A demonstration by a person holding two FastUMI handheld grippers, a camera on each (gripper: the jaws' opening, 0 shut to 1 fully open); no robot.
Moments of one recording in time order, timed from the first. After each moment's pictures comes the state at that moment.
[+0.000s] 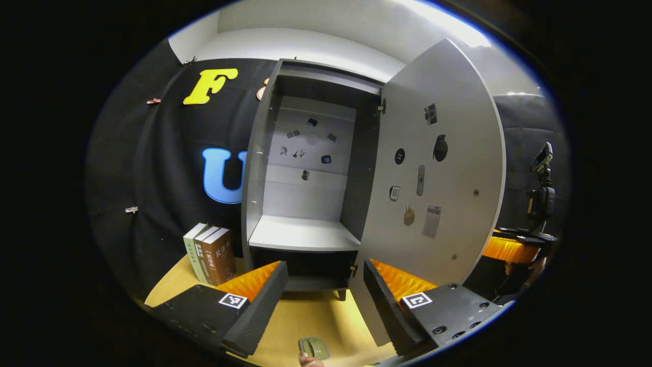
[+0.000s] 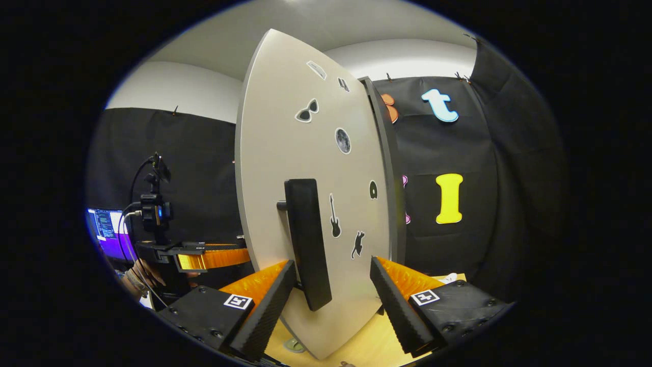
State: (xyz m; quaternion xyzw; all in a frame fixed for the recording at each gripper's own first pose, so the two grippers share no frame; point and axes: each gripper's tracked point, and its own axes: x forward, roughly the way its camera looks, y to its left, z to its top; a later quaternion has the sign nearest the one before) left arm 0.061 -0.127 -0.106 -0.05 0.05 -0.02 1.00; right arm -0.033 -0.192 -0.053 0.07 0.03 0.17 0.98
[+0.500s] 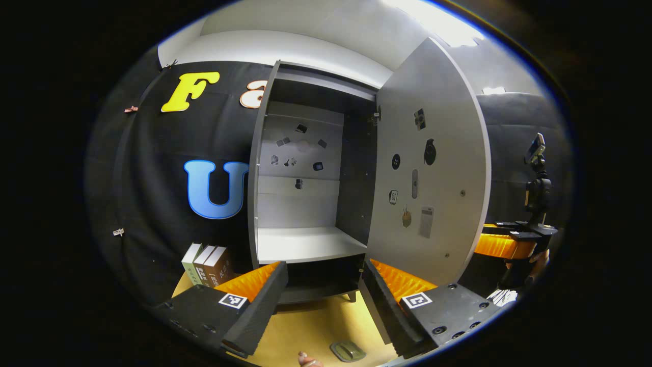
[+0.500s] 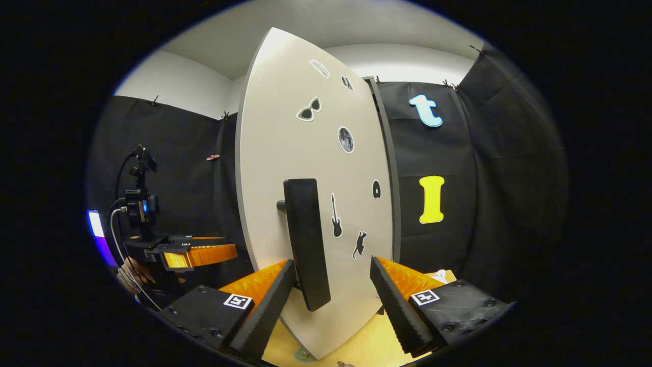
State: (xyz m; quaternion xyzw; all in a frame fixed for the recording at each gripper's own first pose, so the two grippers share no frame) left arm 0.063 -0.049 -0.087 0.00 0.04 -0.09 1.00; right arm -0.014 -0.138 -0.061 0.06 0.03 0.07 1.00
